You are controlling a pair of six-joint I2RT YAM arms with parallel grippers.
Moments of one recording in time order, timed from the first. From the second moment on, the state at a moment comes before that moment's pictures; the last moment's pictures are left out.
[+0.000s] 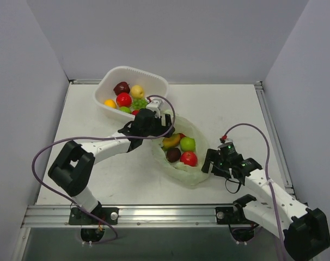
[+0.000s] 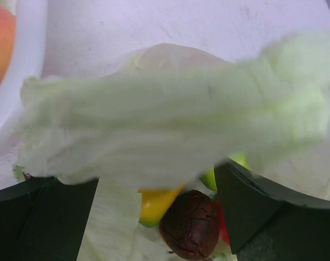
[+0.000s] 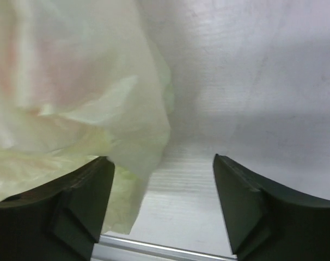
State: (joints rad) left arm -0.67 1.66 1.00 0.18 0.00 -0.45; right arm 0.44 0.92 0.44 -0.55 0.02 0.61
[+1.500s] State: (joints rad) left arm -1.25 1.38 0.73 0.03 0.03 -0.23; right arm 0.49 1.02 0.51 -0.52 0.10 0.59
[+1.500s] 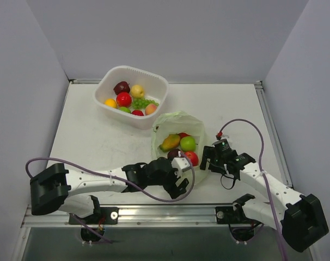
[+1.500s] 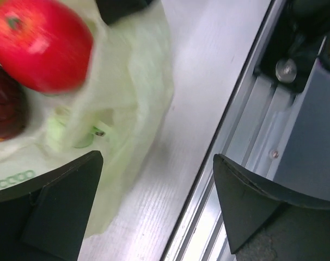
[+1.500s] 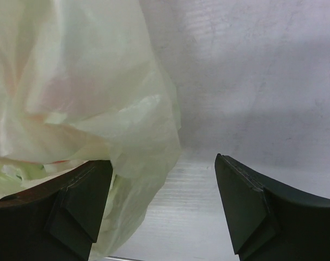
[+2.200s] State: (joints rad) left arm -1.15 1.58 1.05 -0.04 -0.27 -0.45; right arm 0.48 0.93 0.33 -0.36 0.04 0.62
